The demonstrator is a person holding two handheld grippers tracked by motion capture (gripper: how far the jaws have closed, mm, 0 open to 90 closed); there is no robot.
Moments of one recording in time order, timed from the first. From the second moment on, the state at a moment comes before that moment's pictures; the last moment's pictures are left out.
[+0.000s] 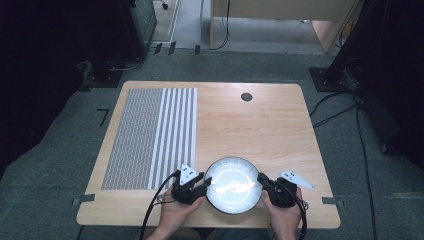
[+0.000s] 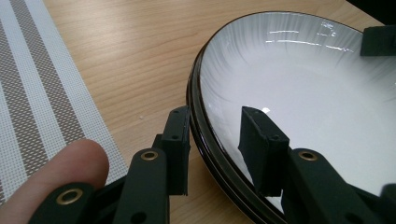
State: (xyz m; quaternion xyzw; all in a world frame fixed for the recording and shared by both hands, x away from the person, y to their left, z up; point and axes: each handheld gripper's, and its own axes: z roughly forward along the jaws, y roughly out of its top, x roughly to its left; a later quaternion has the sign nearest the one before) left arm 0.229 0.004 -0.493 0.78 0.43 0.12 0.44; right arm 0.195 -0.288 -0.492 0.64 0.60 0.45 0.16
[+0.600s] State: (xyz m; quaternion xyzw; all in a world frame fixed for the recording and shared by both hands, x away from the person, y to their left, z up) left arm 0.227 0.000 -0.488 0.77 0.43 0.12 0.45; right arm 0.187 -0.297 -0.485 0.65 0.58 0.47 0.17
